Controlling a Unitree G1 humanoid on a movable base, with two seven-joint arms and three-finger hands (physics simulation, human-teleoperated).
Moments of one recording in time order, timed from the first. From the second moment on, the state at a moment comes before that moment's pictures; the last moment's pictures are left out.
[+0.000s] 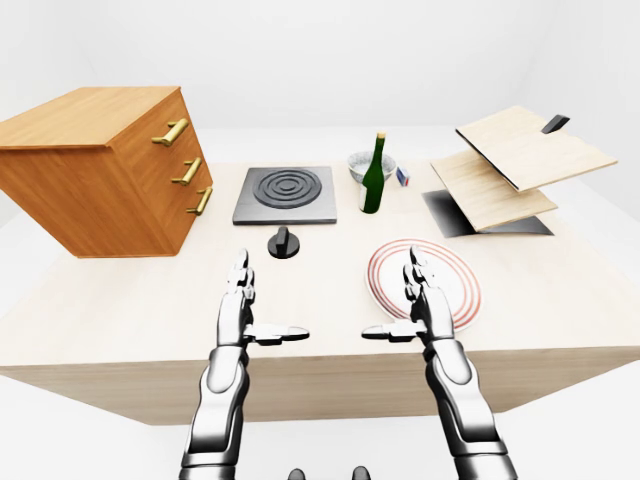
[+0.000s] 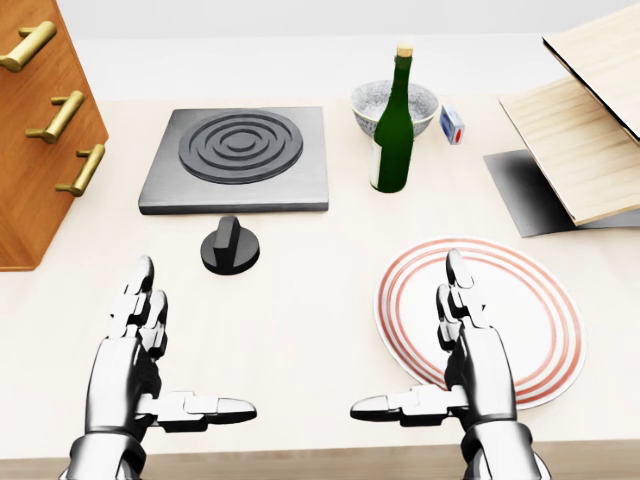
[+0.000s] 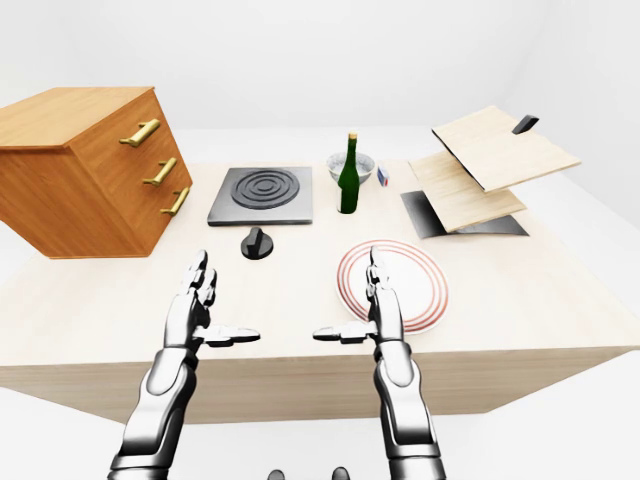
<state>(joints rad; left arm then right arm) 0.00 0.01 0.02 0.00 -0.01 0.00 -0.02 0.00 -0.01 -0.01 0.00 0.01 0.01 0.02</state>
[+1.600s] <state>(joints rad) -0.13 0.05 0.07 0.24 -0.04 -0.06 -0.01 -0.01 -0.02 -0.04 0.00 0.04 0.01 0.04</state>
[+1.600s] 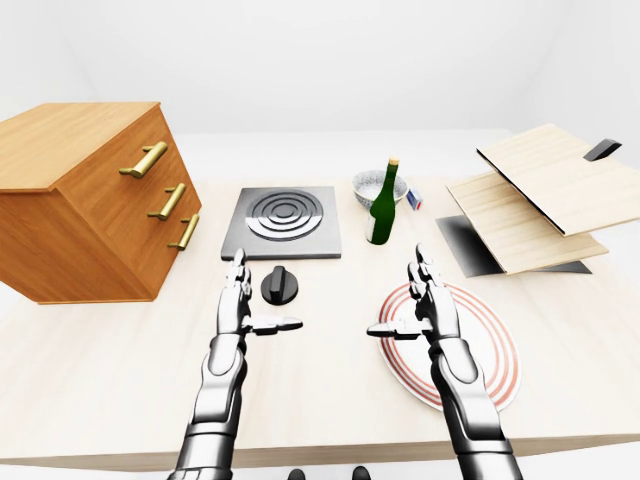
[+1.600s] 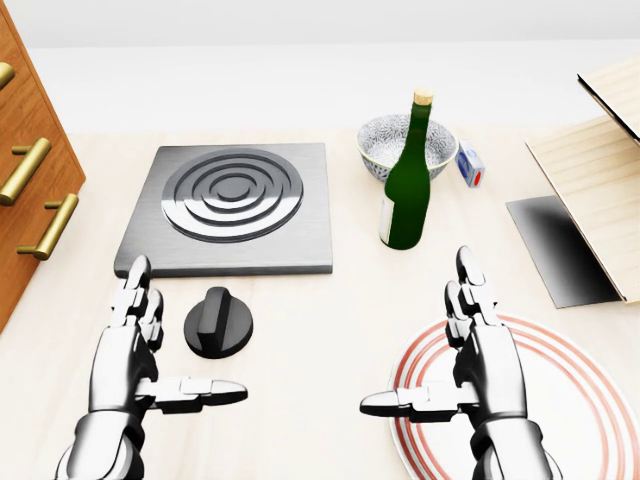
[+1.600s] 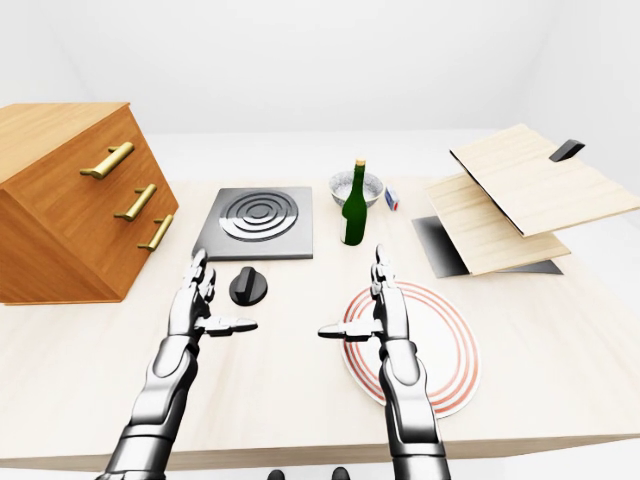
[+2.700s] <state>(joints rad) -0.12 -0.01 -0.02 0.39 0.01 -0.09 -0.10 -0.01 -0.02 -0.05 -0.01 0.05 0.02 0.05</state>
